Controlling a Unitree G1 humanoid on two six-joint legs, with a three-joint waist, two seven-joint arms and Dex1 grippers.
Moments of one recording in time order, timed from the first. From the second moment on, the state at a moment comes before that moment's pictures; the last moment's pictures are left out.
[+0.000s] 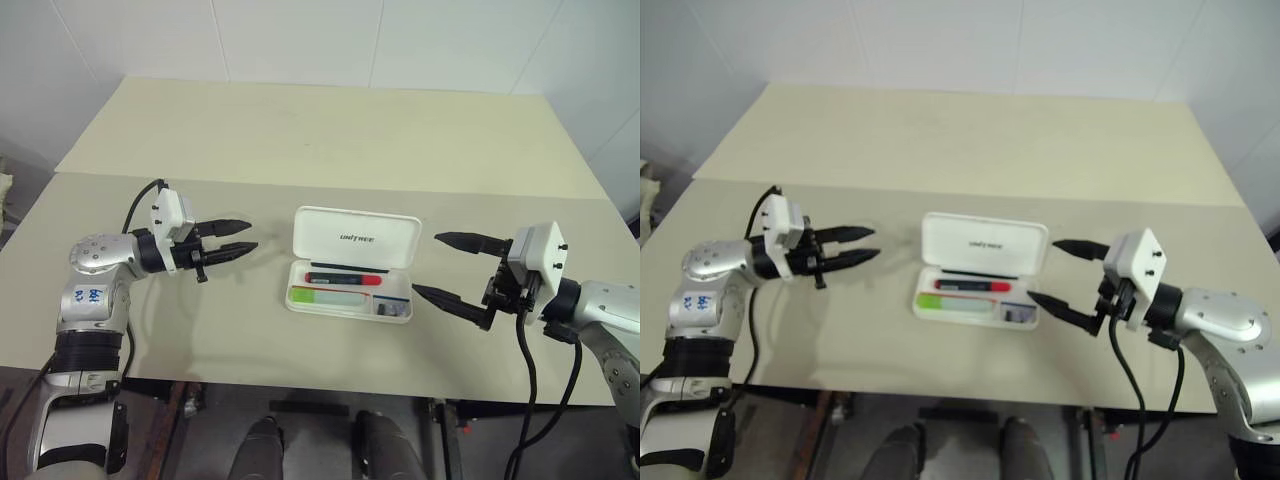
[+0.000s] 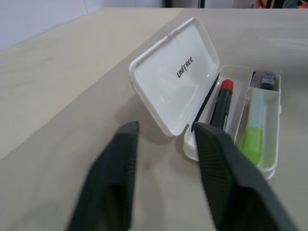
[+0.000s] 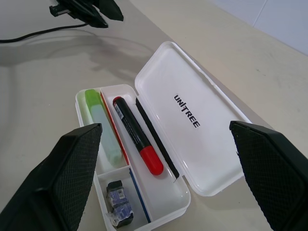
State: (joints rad) left arm -0.59 0.64 0.14 0.32 -0.35 0.07 -1.19; right arm -0.11 -0.80 -0.25 -0.48 0.59 0.39 0.91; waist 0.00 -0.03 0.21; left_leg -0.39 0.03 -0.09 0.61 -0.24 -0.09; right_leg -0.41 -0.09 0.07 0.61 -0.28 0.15
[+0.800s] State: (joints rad) left arm -0.89 0.39 -0.01 0.73 -0.15 -0.02 -0.92; right arm -0.11 -0.81 -0.28 -0.51 0.60 0.39 0.90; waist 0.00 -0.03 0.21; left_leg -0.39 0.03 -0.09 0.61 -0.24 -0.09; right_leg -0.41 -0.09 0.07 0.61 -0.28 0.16
